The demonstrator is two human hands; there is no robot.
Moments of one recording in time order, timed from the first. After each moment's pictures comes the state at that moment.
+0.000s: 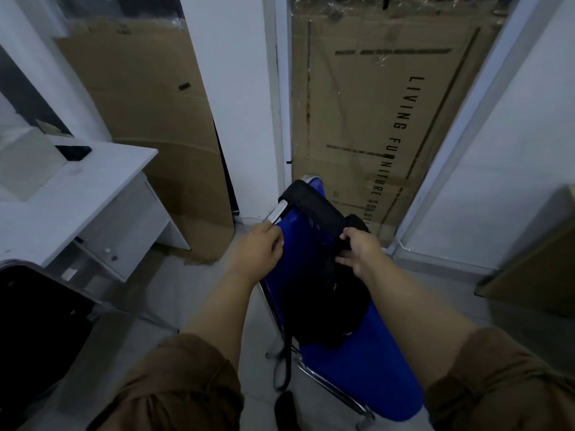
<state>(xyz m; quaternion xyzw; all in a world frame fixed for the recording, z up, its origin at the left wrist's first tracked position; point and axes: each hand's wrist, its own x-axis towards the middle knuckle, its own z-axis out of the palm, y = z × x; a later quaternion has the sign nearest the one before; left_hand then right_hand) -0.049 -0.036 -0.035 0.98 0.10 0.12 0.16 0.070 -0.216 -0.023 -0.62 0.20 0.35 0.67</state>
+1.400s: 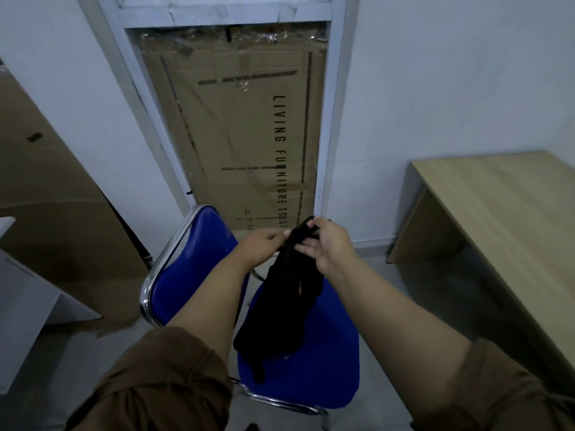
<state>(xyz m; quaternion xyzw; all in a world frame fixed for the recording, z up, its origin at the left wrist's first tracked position) 0.074 -0.195 0.019 0.87 0.03 -0.15 0.47 0.075 -0.342 0.051 -0.50 0.24 0.19 0.81</state>
